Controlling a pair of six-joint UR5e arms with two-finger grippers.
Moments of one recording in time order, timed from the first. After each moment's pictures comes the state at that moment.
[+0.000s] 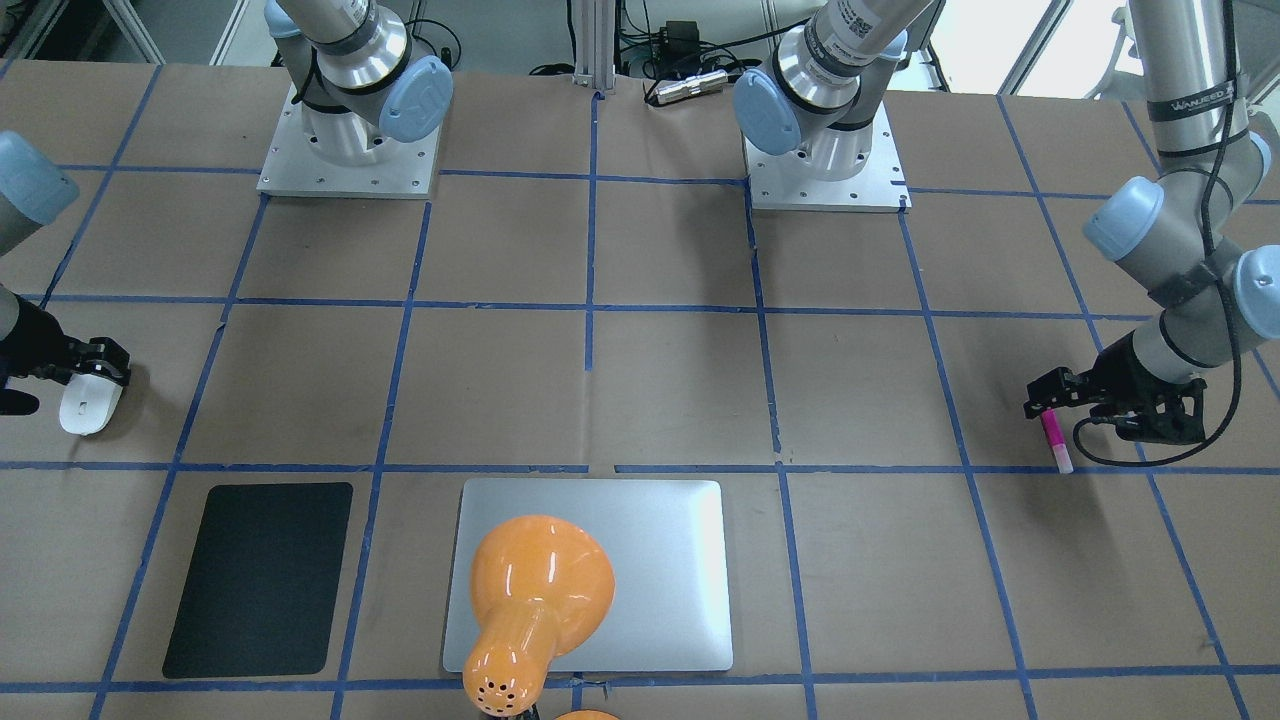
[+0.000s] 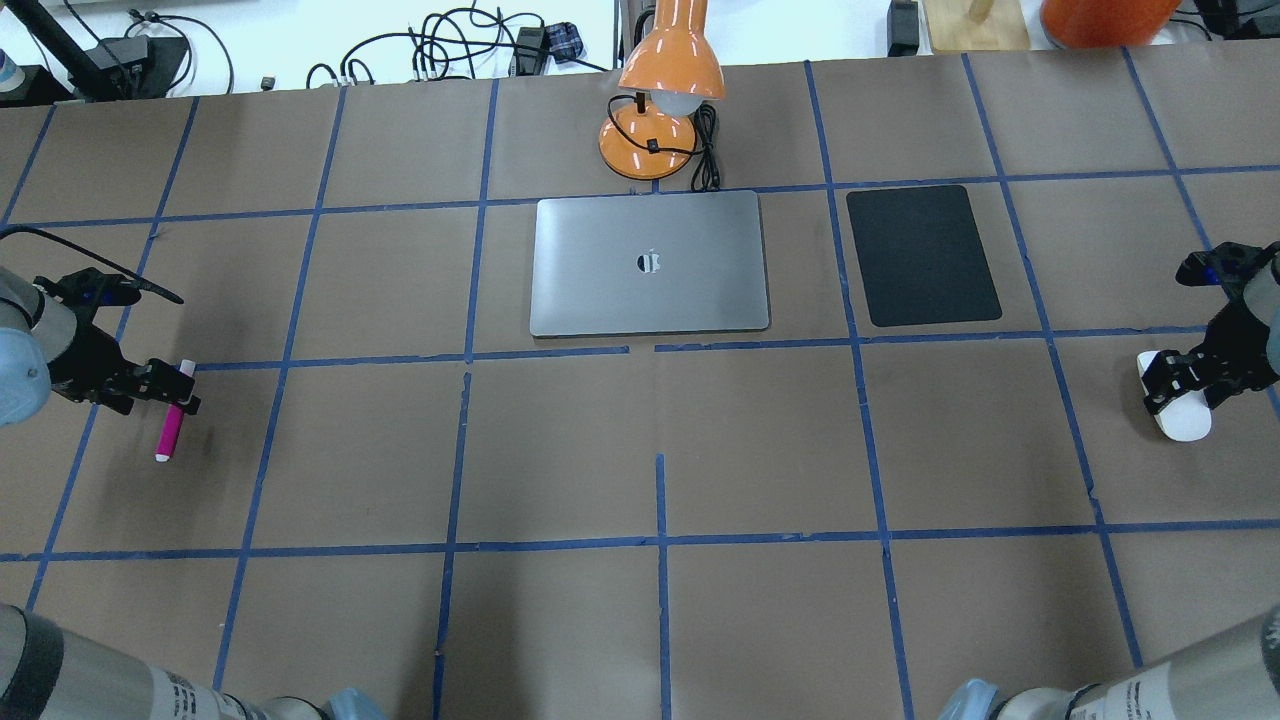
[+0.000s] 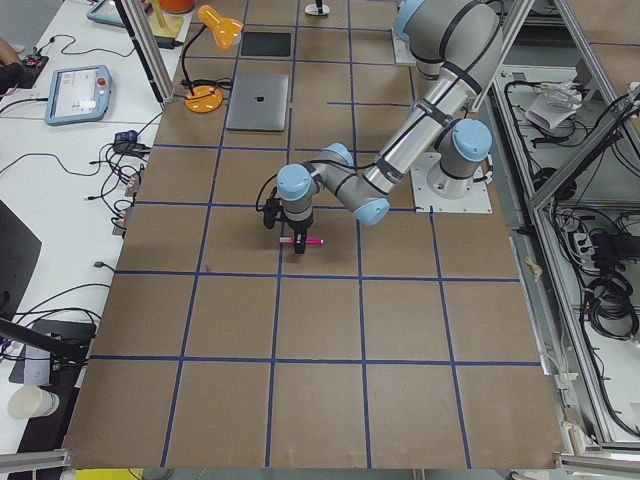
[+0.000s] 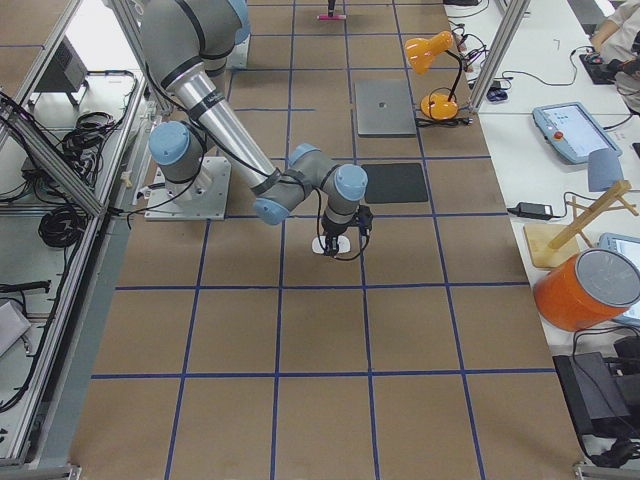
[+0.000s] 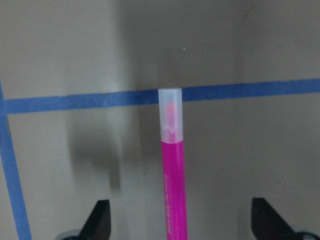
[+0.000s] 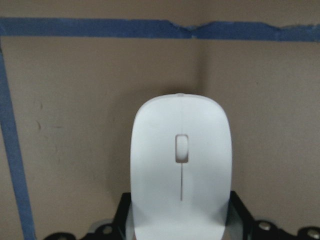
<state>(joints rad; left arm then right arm) -0.87 -1.97 -1.93 -0.89 1.57 0.75 0.90 -1.25 1.98 -2.20 -1.67 -0.70</state>
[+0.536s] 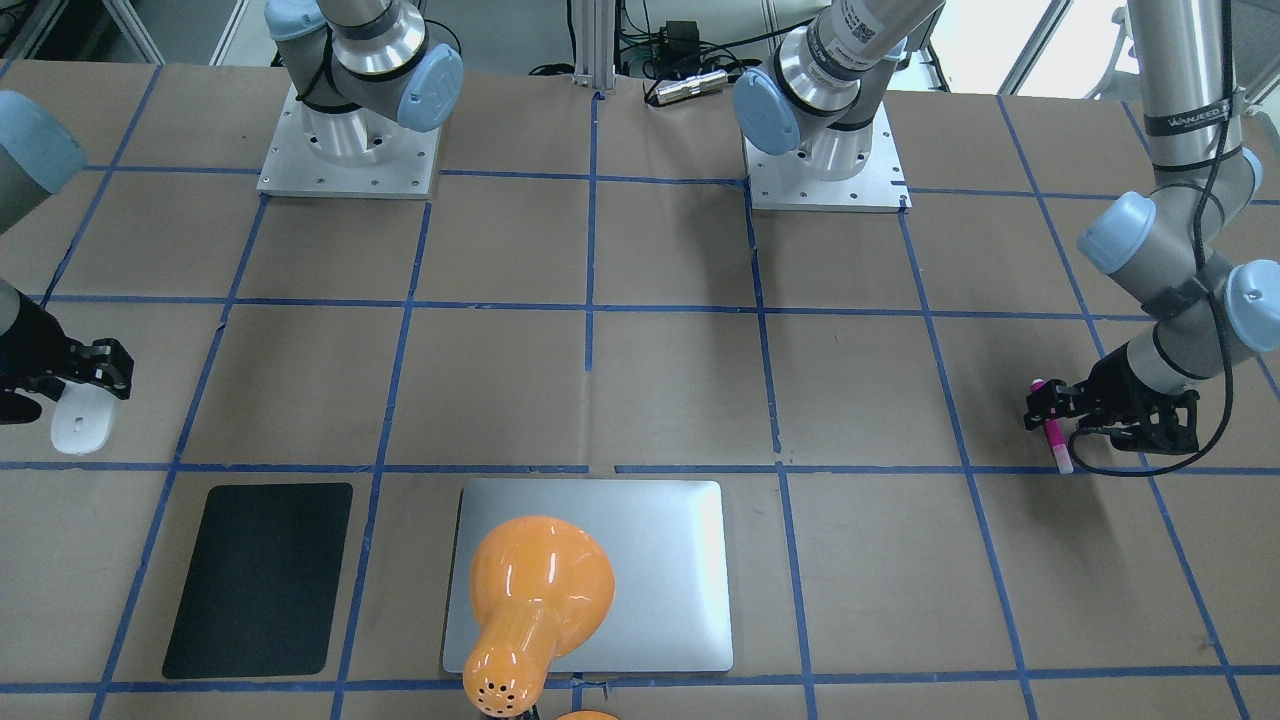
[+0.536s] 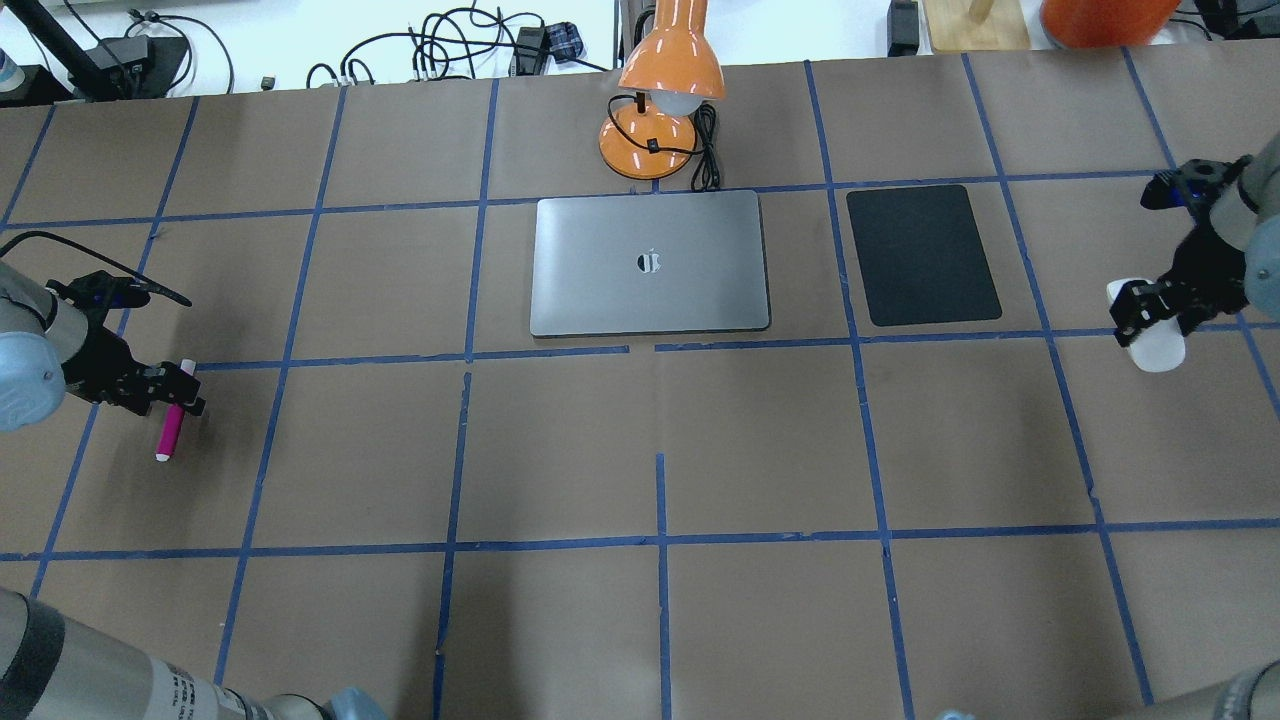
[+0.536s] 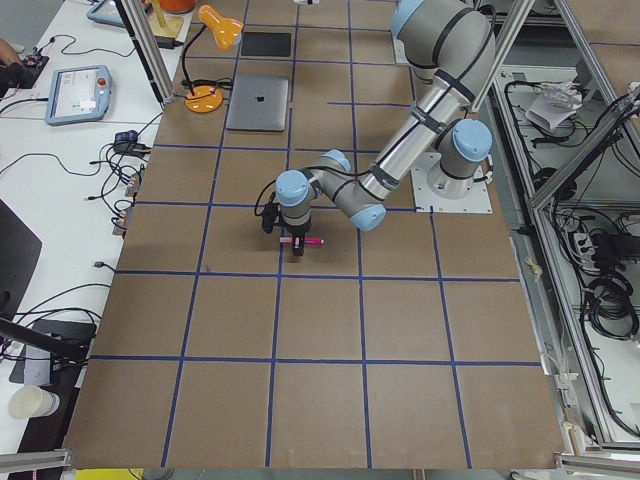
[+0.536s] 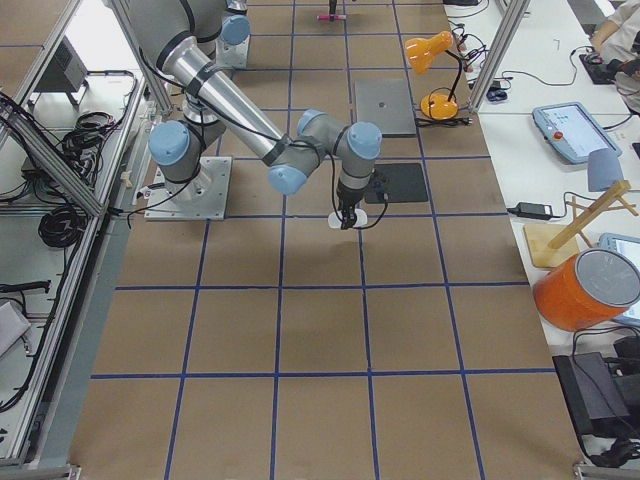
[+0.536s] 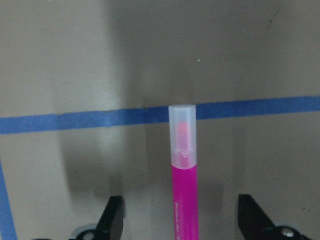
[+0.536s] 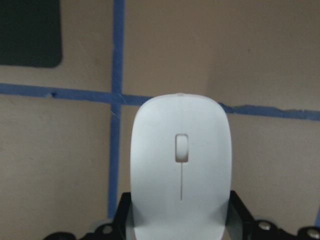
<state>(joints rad) -0.88 -1.99 -1.93 -0.86 1.56 0.75 1.10 -1.32 1.87 -2.10 -1.66 -0.60</state>
